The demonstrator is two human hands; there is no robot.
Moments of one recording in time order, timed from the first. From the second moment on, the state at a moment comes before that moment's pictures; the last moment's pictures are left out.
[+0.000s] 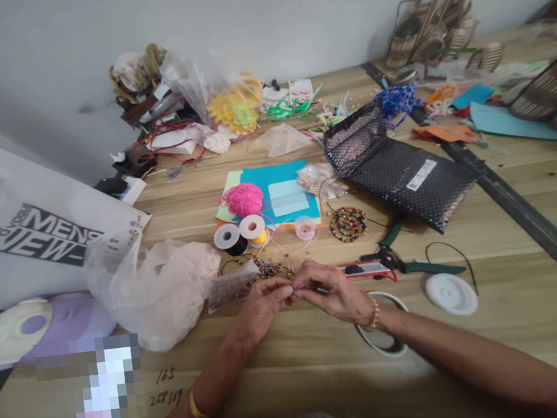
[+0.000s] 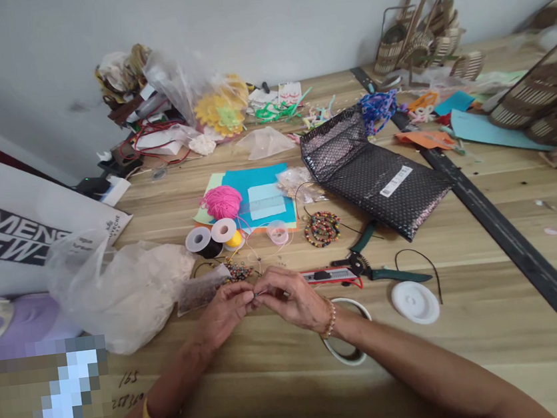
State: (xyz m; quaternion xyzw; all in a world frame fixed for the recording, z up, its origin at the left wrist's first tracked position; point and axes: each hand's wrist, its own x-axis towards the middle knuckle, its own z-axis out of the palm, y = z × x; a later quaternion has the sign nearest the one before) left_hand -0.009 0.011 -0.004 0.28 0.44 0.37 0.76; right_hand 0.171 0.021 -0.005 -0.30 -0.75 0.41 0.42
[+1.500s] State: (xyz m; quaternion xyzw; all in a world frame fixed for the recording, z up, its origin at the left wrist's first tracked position) left_hand -0.007 0.011 -0.004 0.28 0.45 0.38 0.76; right_hand 0.172 0.017 -0.008 -0.30 -0.78 0.34 0.43
